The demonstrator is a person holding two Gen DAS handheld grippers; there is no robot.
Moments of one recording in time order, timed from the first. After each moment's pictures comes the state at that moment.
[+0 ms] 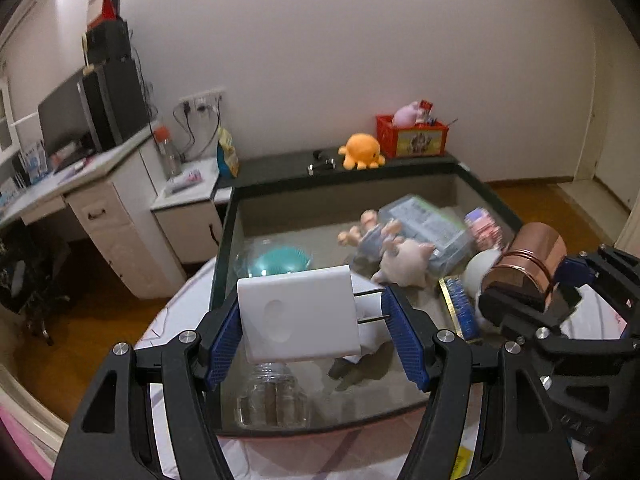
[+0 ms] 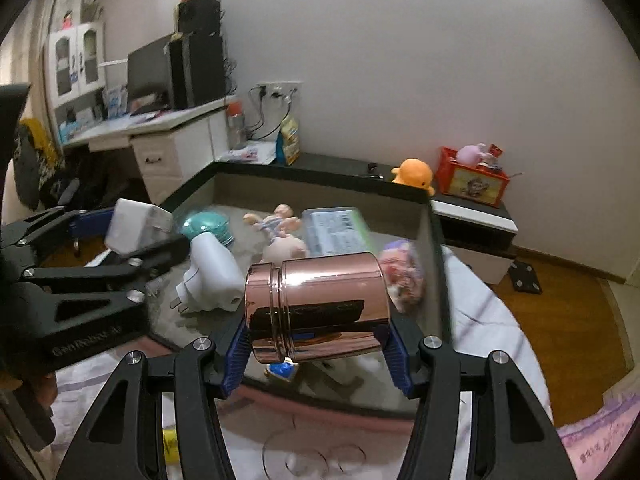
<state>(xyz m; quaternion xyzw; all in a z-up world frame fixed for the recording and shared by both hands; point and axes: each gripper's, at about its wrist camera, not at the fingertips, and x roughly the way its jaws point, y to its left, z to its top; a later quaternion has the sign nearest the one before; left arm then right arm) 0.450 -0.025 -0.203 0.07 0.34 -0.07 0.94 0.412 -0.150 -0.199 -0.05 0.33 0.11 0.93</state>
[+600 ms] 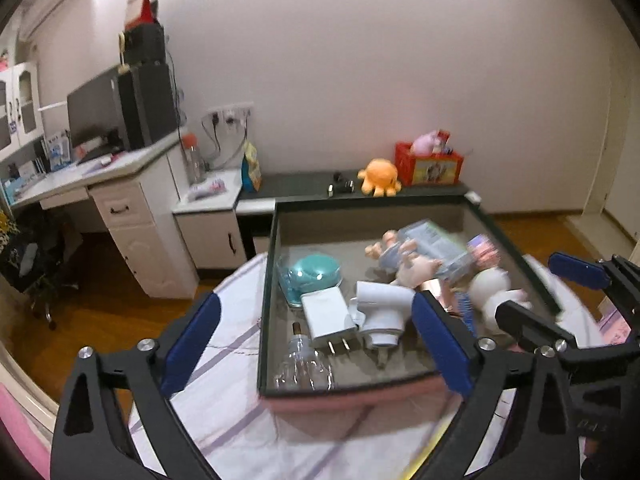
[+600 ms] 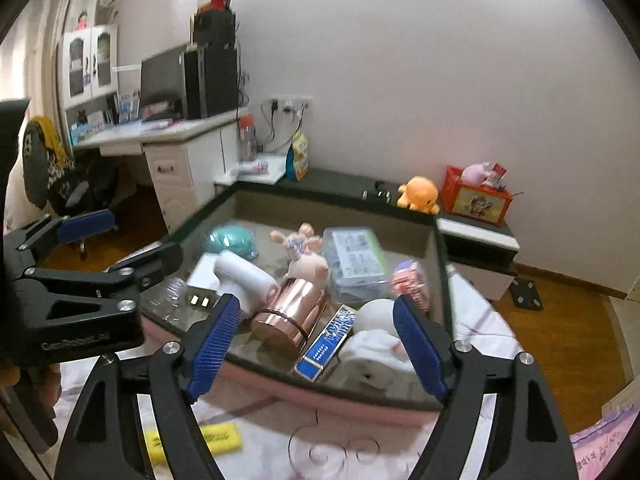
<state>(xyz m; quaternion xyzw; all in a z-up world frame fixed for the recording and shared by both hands) 0.399 0.005 -0.166 0.03 0.29 -0.04 0.96 0.377 -0.144 -0.163 -0.05 0.30 0.11 0.95</state>
